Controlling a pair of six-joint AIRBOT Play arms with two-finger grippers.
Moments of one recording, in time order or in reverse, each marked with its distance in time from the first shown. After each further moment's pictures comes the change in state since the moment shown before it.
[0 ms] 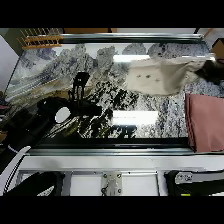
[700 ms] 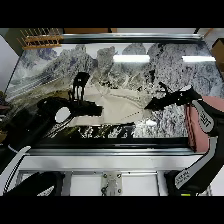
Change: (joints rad) left arm 0.000 0.001 0.000 -0.001 0.001 -0.001; right arm 0.350 -0.377 -0.265 0.193 0.236 -0.509
